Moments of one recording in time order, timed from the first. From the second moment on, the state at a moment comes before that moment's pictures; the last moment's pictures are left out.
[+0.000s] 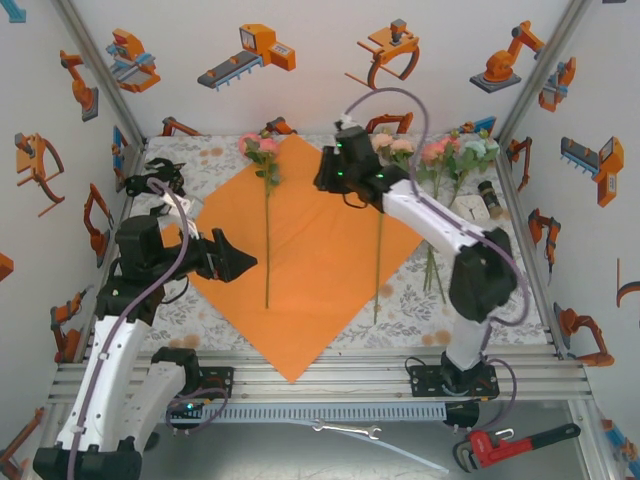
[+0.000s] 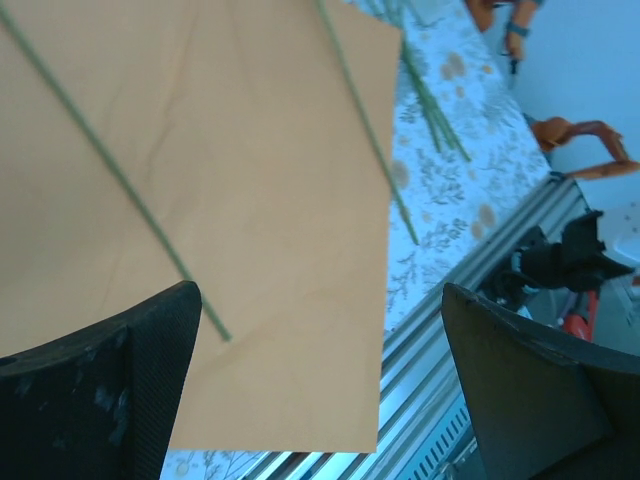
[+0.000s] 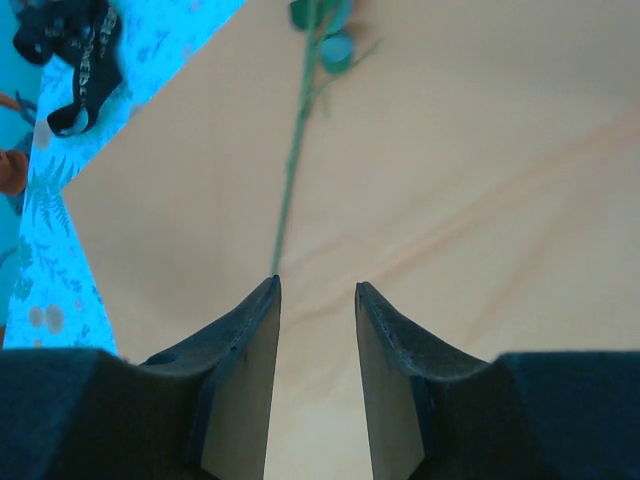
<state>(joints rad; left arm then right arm) -0.15 0.71 0.79 -0.53 0.71 -0.24 0.60 1.79 1.55 -0.34 0.03 0.50</state>
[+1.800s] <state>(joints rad) -0.19 0.71 0.78 -0.55 0.64 -0.22 0.70 1.91 1.55 -0.20 0.08 0.64</state>
